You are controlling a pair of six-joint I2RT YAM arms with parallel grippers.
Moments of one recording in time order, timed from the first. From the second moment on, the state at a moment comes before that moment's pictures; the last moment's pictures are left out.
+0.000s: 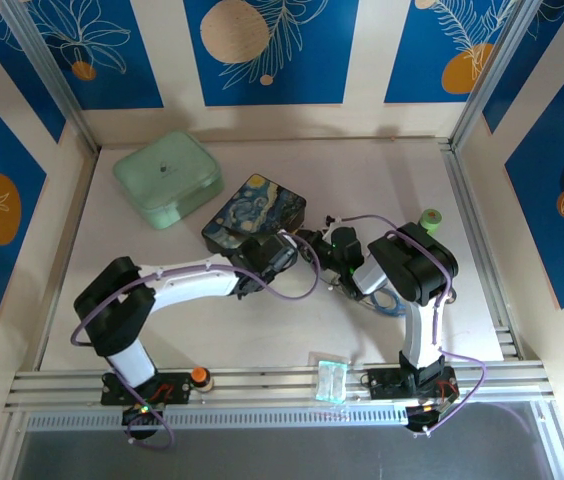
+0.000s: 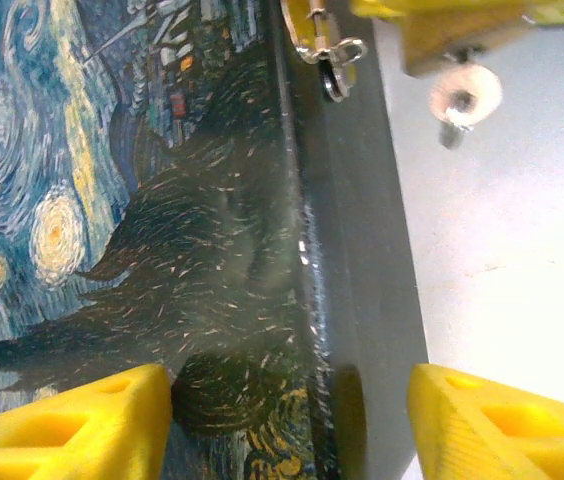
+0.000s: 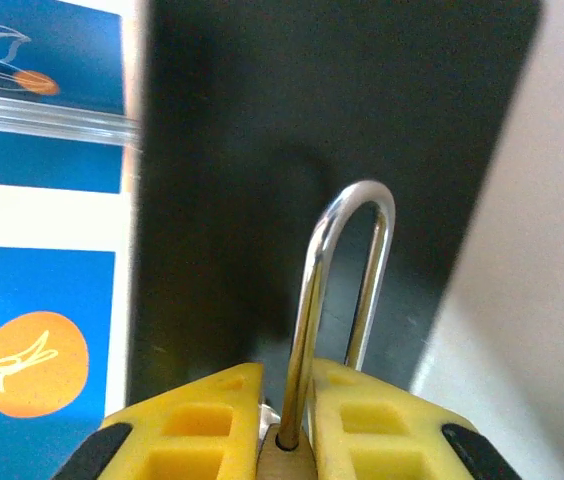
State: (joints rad) left arm -0.95 1.68 1.05 -0.43 -0.58 0.06; right arm 0.51 1.97 0.58 1.08 -0.32 1.26
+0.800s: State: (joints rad) left arm -0.94 1.63 0.98 -0.61 -0.69 -0.43; right arm 0.45 1.83 0.90 -0.06 -0.49 0.86
